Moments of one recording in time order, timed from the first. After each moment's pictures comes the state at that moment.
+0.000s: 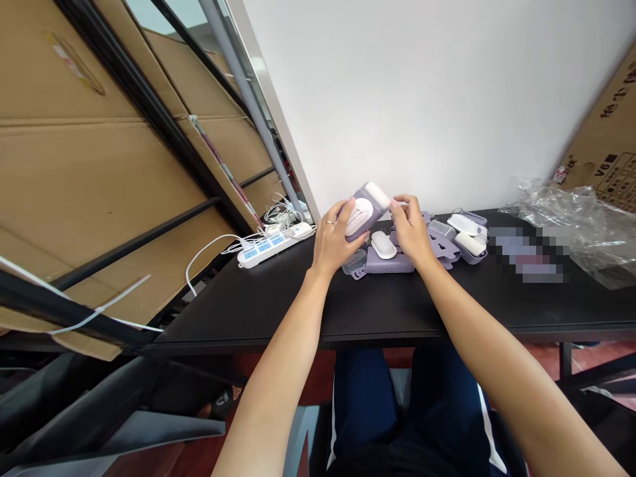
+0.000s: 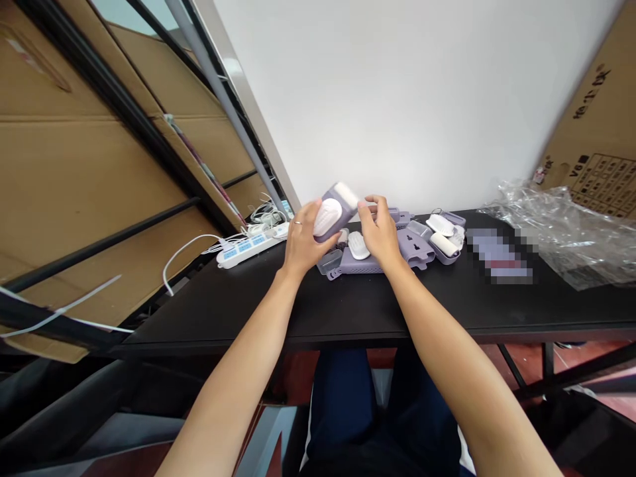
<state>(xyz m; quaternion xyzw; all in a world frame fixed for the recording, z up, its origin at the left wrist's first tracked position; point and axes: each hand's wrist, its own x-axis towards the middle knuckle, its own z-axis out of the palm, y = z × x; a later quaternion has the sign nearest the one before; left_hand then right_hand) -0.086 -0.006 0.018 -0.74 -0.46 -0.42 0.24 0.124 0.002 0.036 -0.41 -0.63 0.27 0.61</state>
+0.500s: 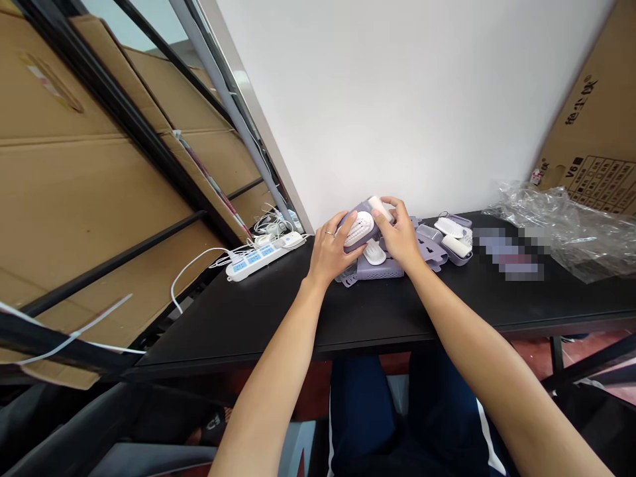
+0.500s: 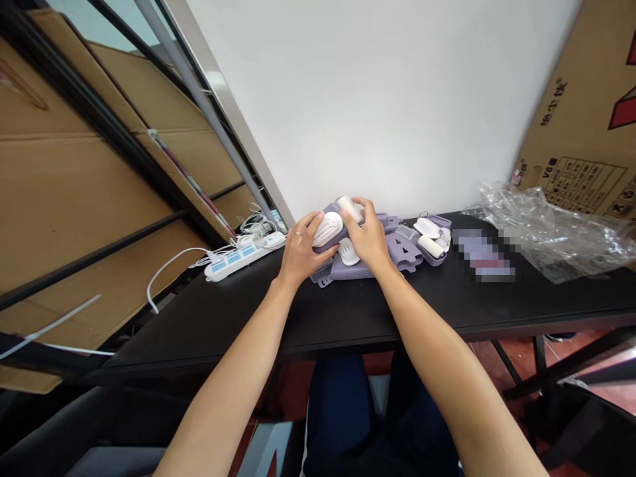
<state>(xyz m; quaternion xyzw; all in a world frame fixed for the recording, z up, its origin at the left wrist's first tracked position) -0.074 -0.005 0.014 -0.78 -0.41 -0.39 0.27 0.125 0.010 0.032 -0.36 -0.62 0.28 0.63</state>
